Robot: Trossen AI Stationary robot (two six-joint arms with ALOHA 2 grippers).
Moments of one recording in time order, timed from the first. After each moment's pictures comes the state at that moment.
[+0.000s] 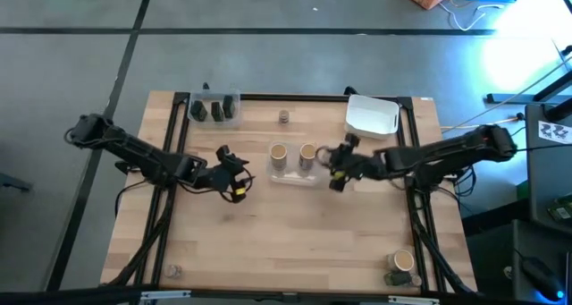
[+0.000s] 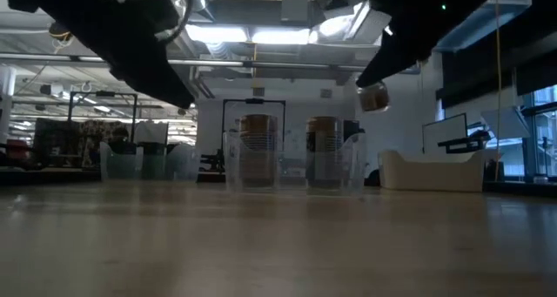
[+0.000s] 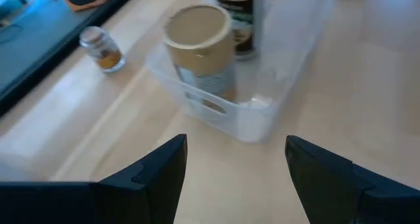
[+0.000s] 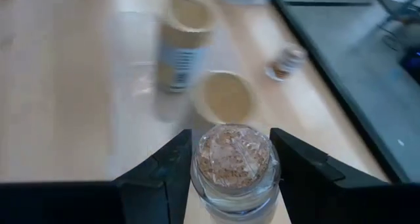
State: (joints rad) left arm -0.27 1.17 0.58 -0.16 -0.63 -0.38; right arm 0.14 1.25 0.82 -0.31 0.53 0.13
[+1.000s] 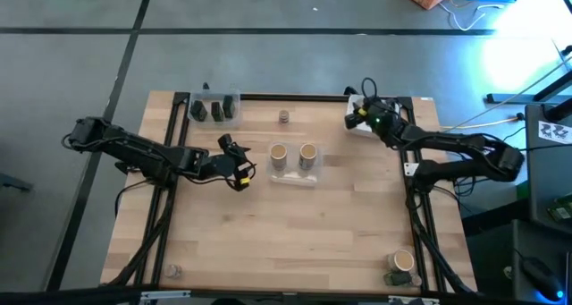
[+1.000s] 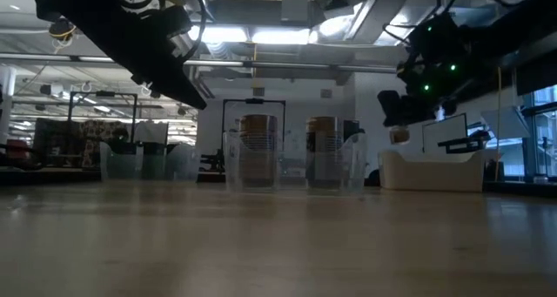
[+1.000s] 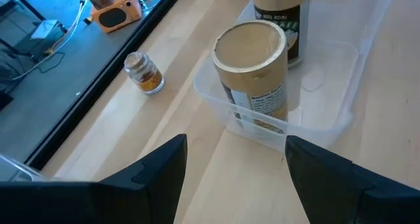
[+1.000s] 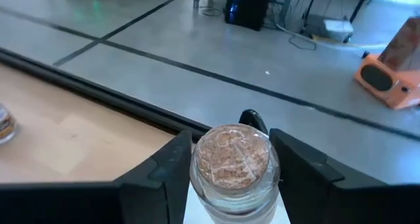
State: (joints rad) left arm -0.14 1.17 0.58 -0.11 -0.63 -0.15; right arm -0.61 1.17 0.45 0.29 0.54 0.16
